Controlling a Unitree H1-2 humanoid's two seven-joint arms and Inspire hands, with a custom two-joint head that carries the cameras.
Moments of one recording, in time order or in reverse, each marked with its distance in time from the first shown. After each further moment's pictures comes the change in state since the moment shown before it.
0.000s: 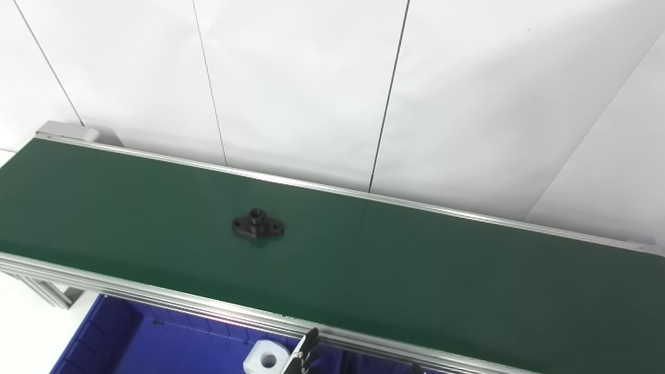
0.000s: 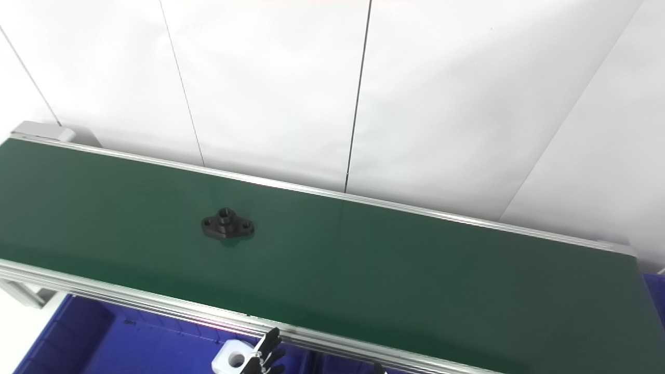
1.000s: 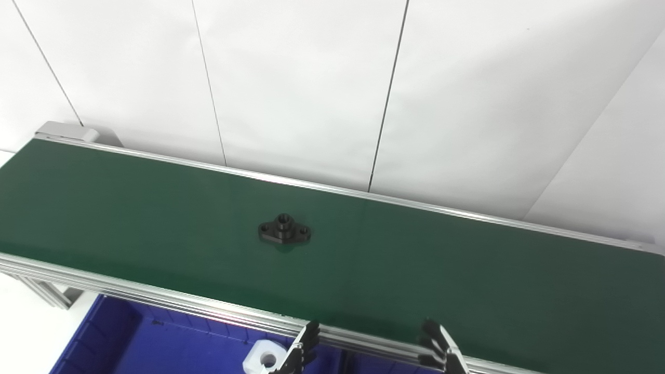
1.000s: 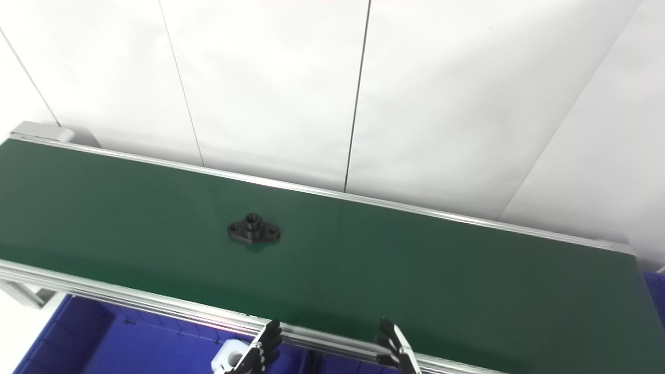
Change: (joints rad) left arm -0.031 0.016 0.003 -0.010 -0.008 0.000 -0.004; right arm 0.009 0.043 -0.071 -0.310 -0.309 -0.002 -0.088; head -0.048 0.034
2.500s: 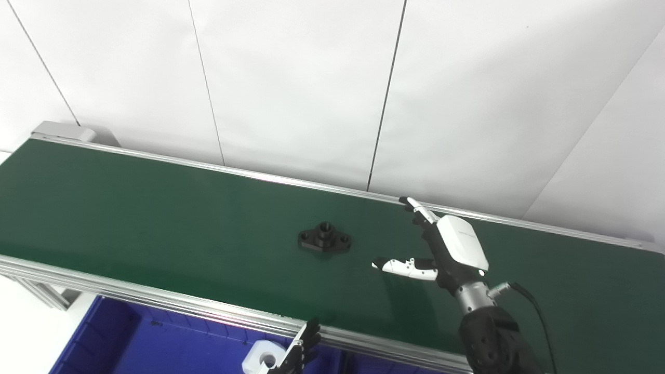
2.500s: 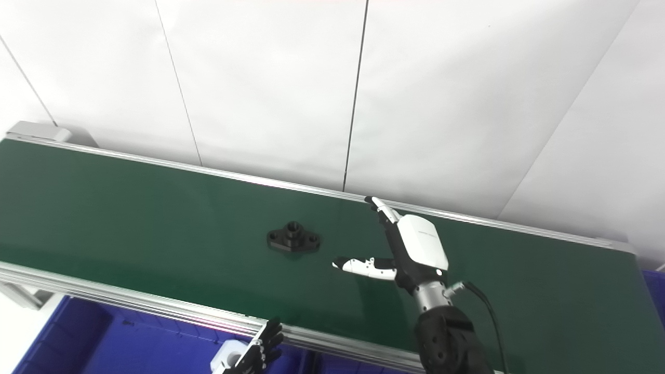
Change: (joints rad) left arm -0.012 -0.001 0.010 0.005 0.002 0.000 -0.017; right arm -0.763 -0.069 -0.038 0.317 -0.386 0.443 0.288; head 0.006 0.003
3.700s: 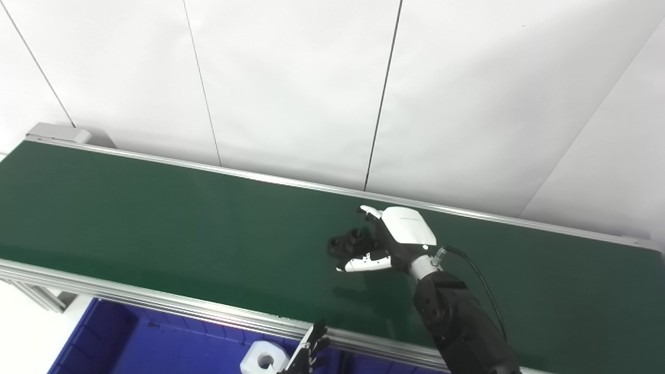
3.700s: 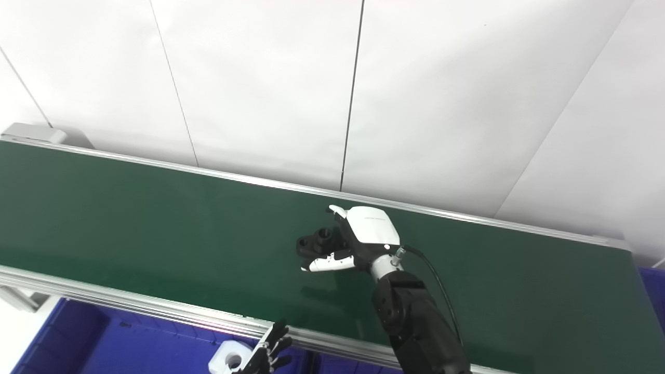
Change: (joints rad) left arm 0.014 -0.021 -0.029 -0.014 0.051 0.000 0.042; right arm -0.183 0.038 0.205 0.253 -0.102 0.120 0.023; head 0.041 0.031
